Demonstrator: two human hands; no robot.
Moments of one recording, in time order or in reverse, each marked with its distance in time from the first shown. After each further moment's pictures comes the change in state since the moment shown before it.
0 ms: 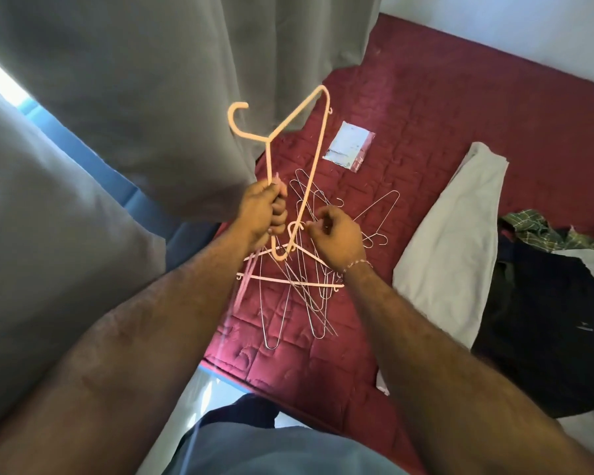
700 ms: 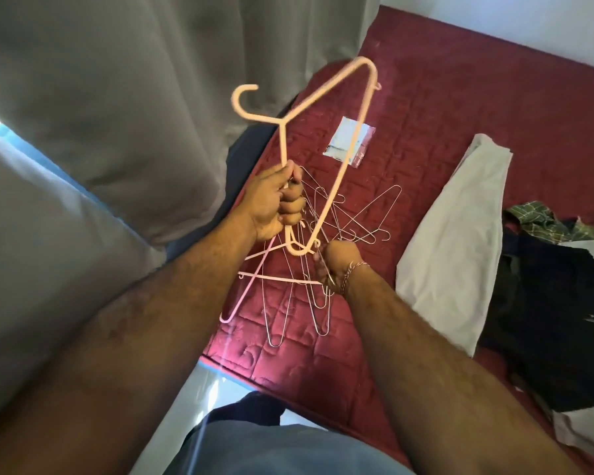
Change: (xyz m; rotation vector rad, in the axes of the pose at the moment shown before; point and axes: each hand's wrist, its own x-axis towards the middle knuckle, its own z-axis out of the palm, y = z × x) left_hand -0.007 0.027 0.023 -0.151 -0.256 -0.081; right_hand 0.004 0.034 0.011 0.016 -0.378 0.526
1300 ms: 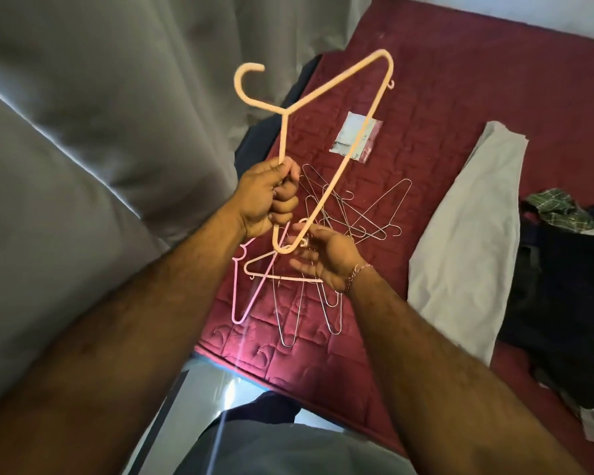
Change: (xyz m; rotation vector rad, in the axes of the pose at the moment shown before) left_hand -0.015 0.022 -0.011 0.204 -0.044 0.009; right_hand -0.020 -0.019 0.028 0.970 -0.320 -0.024
